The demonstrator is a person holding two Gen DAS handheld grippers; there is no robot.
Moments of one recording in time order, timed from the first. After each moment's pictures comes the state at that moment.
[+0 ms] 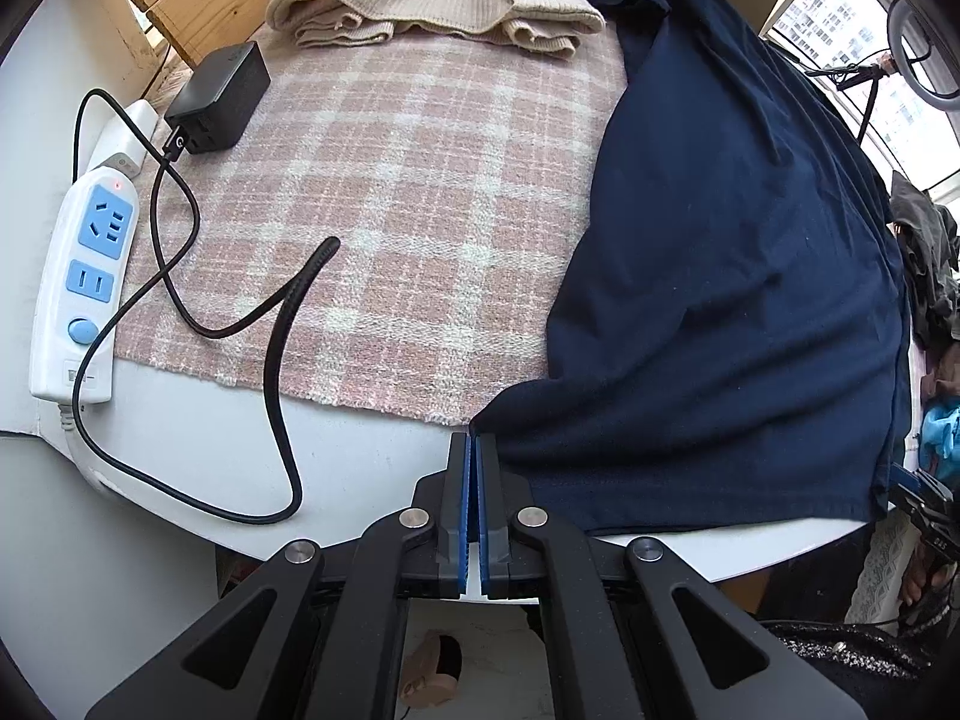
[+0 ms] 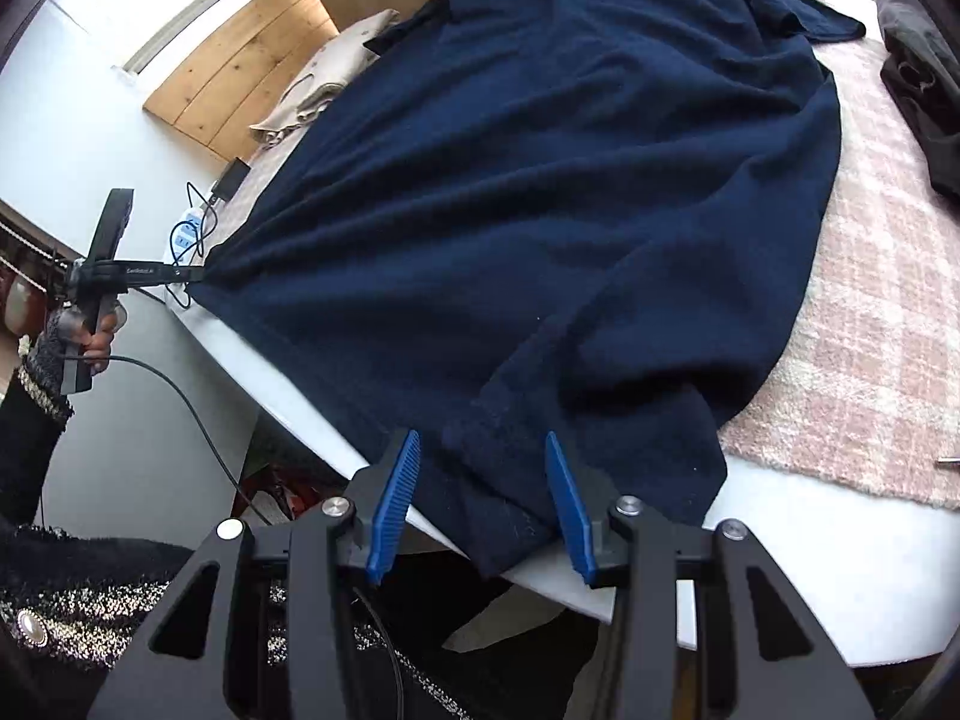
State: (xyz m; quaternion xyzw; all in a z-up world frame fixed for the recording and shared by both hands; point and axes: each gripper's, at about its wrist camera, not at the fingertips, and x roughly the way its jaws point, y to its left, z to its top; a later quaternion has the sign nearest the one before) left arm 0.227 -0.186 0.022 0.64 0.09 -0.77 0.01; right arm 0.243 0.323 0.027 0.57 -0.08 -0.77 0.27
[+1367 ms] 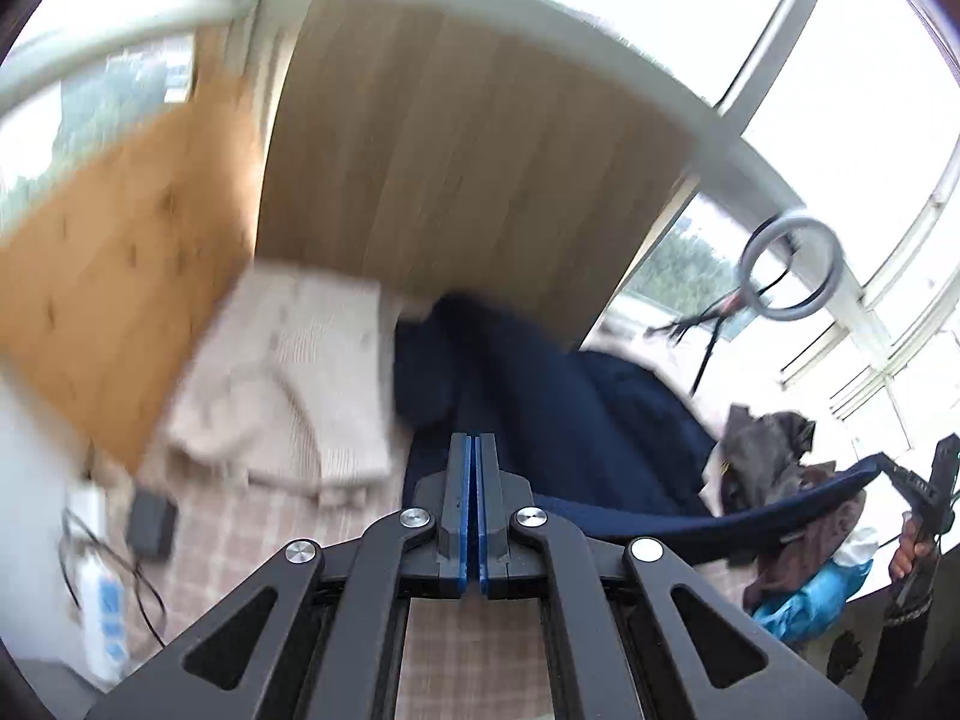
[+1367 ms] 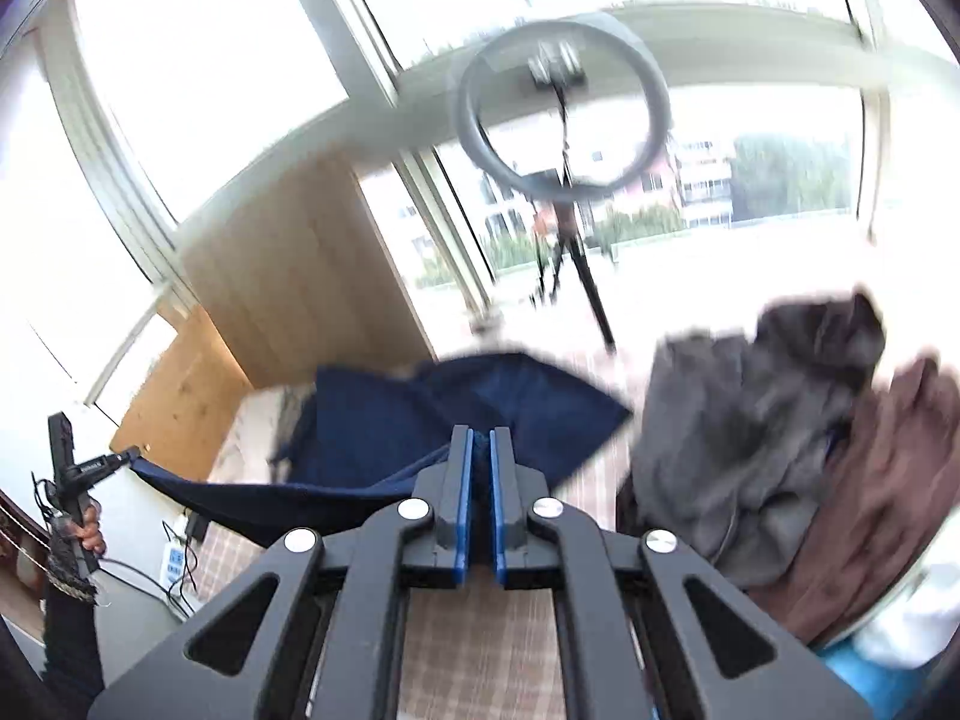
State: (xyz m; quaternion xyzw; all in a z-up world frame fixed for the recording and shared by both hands) left arm 0.100 -0.160 0.333 0.36 0.14 -0.92 -0.09; right arm 0.123 0.469 0.389 0.30 -0.11 -0.94 0.10
